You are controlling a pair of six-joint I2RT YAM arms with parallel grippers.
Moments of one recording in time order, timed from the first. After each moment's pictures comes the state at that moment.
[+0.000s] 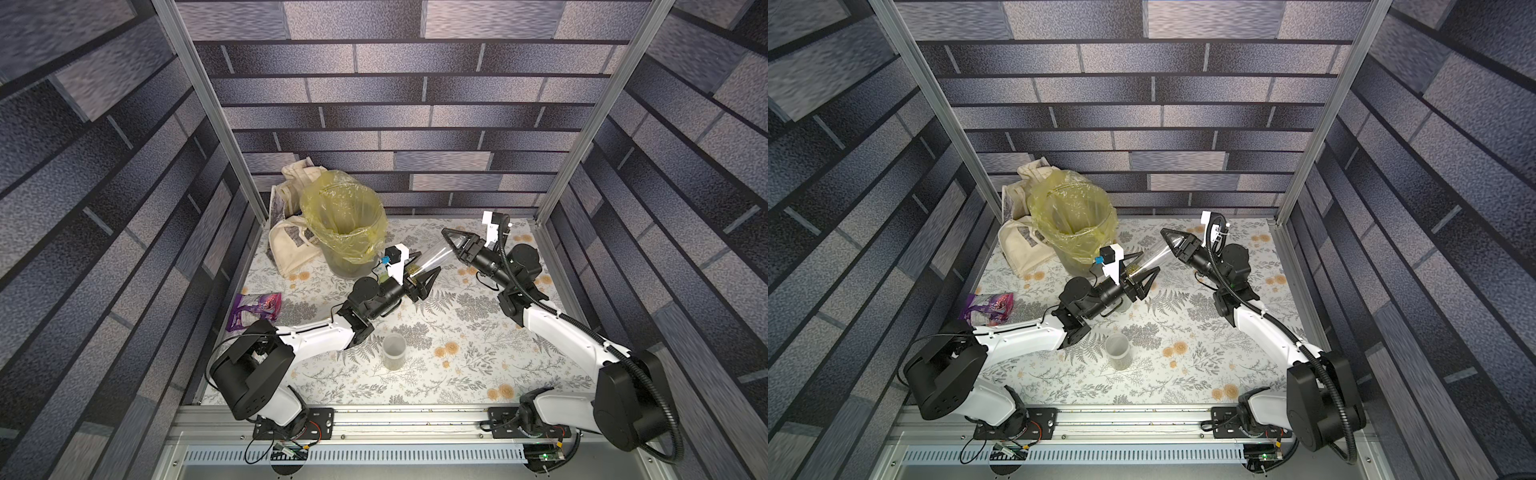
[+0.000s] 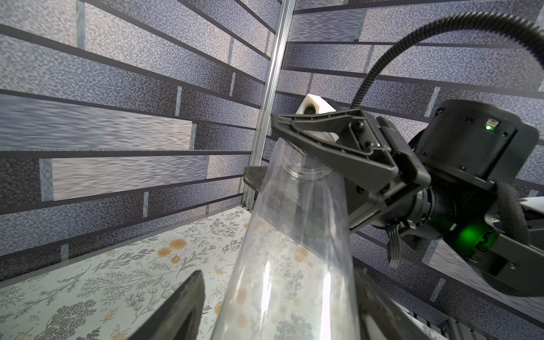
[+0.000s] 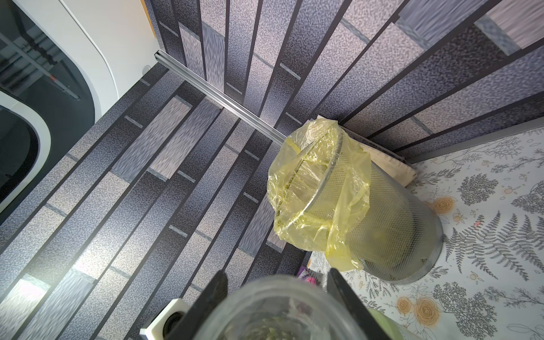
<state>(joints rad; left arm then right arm) -0.77 1.51 0.74 1.01 0.16 -0.25 0.37 1.30 0.80 0.68 -0.55 1.09</state>
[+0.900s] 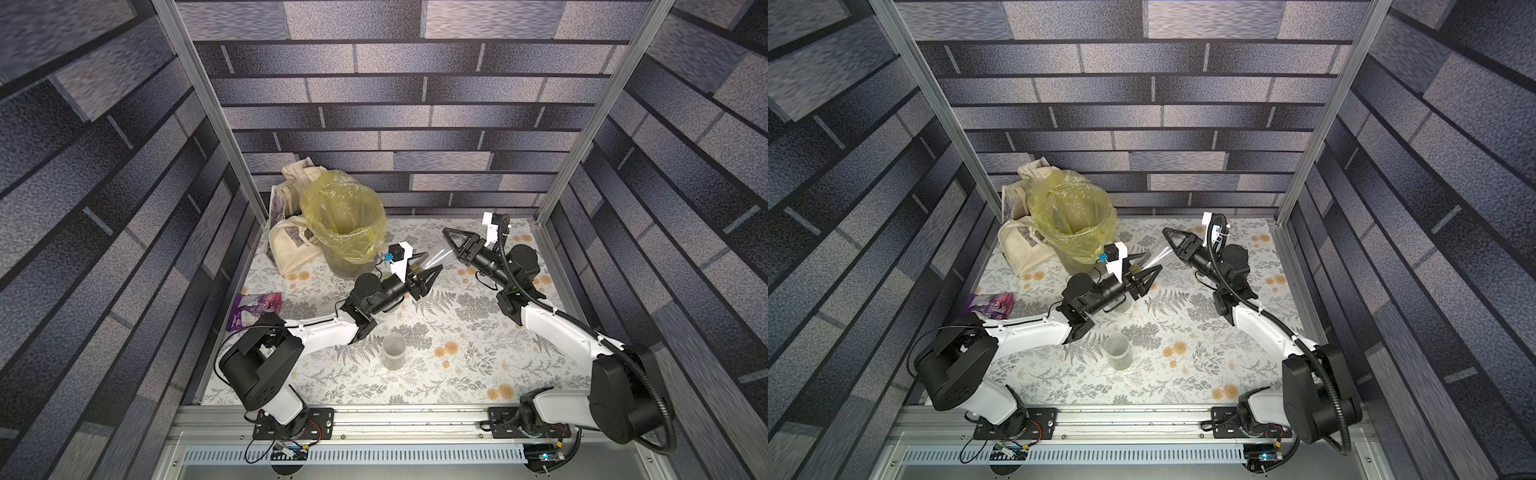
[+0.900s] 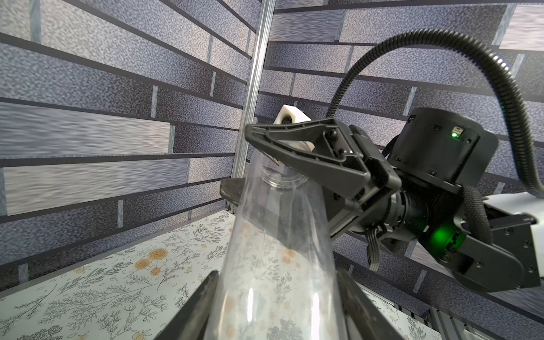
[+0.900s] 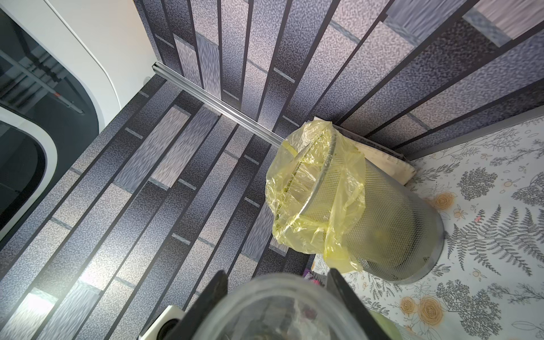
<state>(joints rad) -0.76 1.57 0.77 1.06 0.25 -0.26 0.35 1.33 0.79 0.74 -0.56 1.15</state>
